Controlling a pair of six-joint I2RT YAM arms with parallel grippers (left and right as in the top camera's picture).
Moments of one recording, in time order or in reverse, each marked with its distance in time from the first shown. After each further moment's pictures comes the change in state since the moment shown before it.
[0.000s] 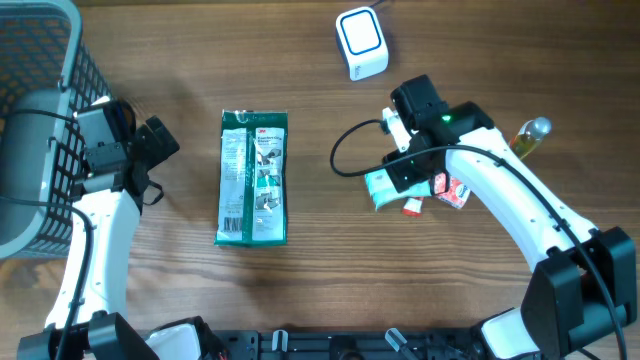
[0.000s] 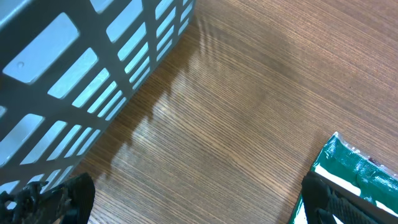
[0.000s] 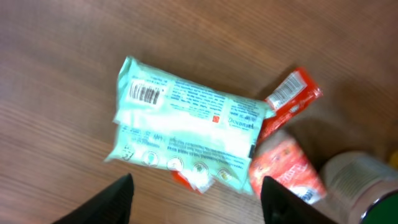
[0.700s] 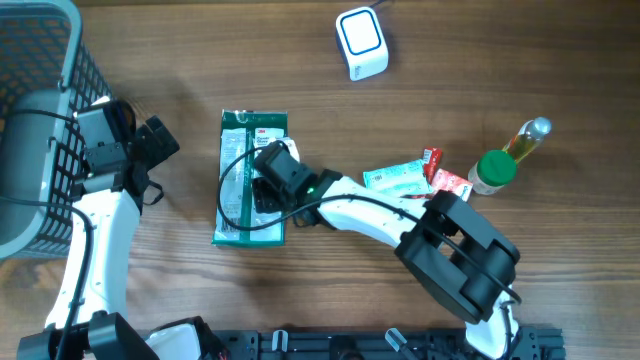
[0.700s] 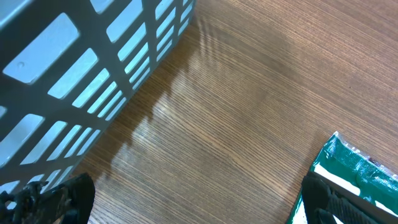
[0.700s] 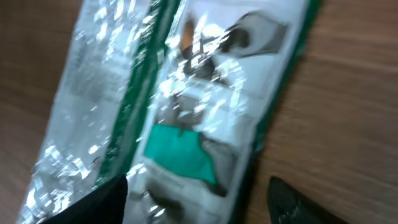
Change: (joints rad) left arm 0.000 0.000 0.000 0.000 0.000 0.000; right arm 0.517 0.375 -0.006 0.784 -0.010 0.710
